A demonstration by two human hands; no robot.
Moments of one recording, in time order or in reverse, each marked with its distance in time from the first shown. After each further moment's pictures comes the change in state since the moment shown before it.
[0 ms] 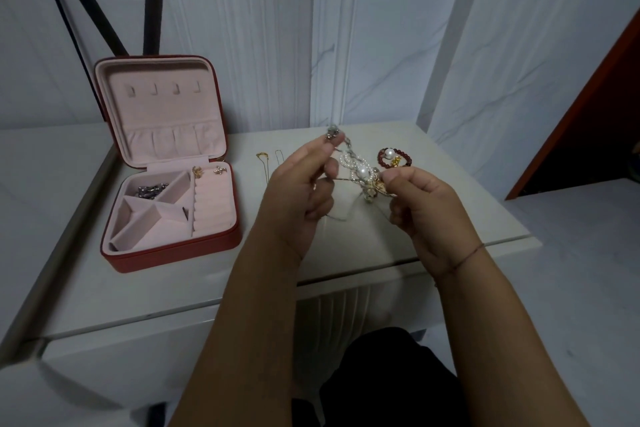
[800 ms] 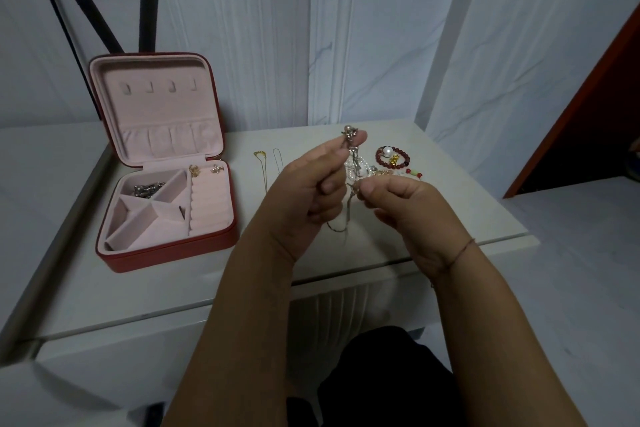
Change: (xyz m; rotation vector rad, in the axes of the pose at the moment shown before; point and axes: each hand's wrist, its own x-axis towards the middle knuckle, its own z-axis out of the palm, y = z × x) left_hand -0.002 0.004 0.001 0.065 -0.252 -0.082; right_hand -0.005 0.000 0.003 -0.170 -0.159 -0.007
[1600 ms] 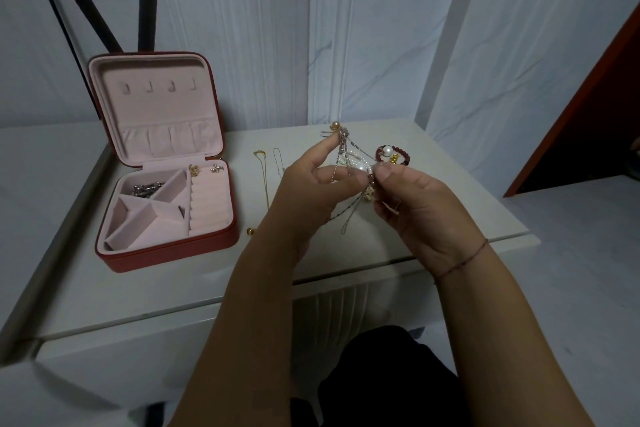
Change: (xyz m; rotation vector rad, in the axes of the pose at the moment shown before) left_hand -0.009 0.002 0.014 0.487 0.255 0.037; right_hand 0.002 -0.004 -0.004 0.348 -0.003 0.089
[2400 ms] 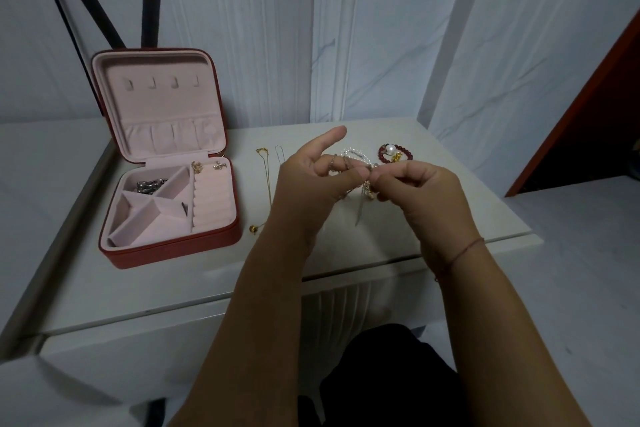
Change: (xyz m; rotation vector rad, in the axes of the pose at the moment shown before) left_hand 0.005 -0.004 0.004 -0.096 0.108 0.089; right_hand -0.005 -0.003 0.008 -0.422 0.144 -0.292
